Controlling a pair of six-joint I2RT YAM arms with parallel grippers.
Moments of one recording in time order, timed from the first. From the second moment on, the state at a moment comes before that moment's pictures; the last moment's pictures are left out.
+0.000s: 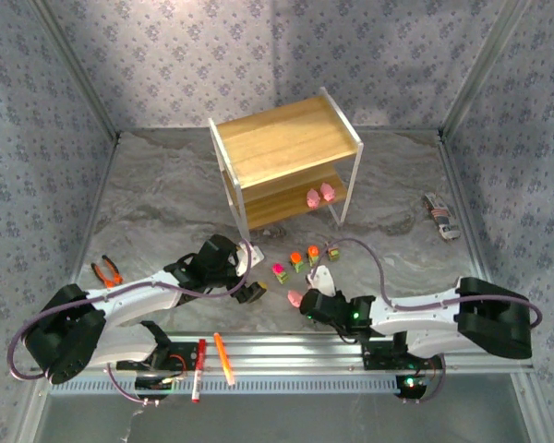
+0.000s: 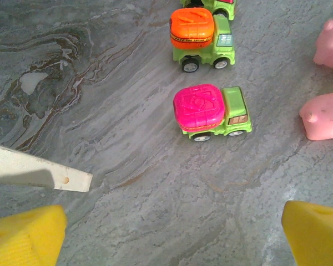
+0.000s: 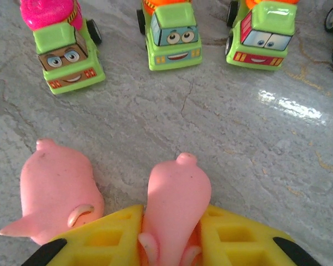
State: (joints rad) left arm -0.79 1.20 0.45 -0.03 0.17 0.18; right arm 1.28 1.21 0.36 -0.13 0.52 0.74
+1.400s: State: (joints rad) left arm -0.79 1.20 0.45 -0.03 0.17 0.18; right arm 0.94 1.18 0.84 -0.42 0.43 0.36
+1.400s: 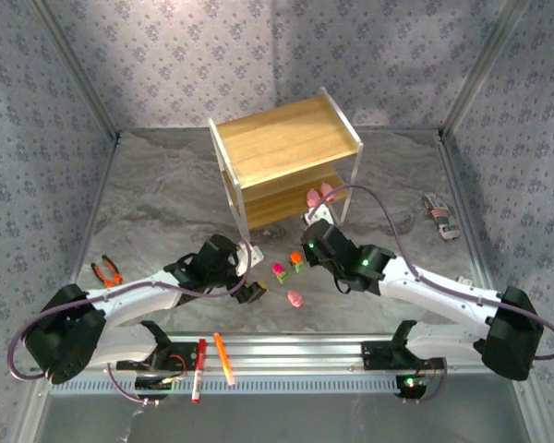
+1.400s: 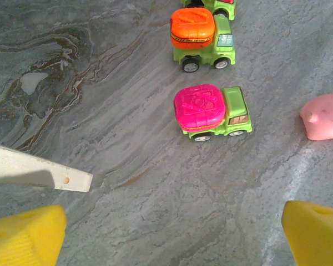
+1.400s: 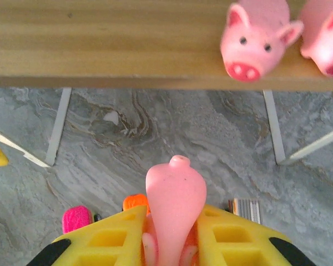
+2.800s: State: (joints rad) left arm -0.79 1.20 0.45 -0.03 0.17 0.18; right arm 0.81 1.39 1.06 -0.32 0.35 0.23
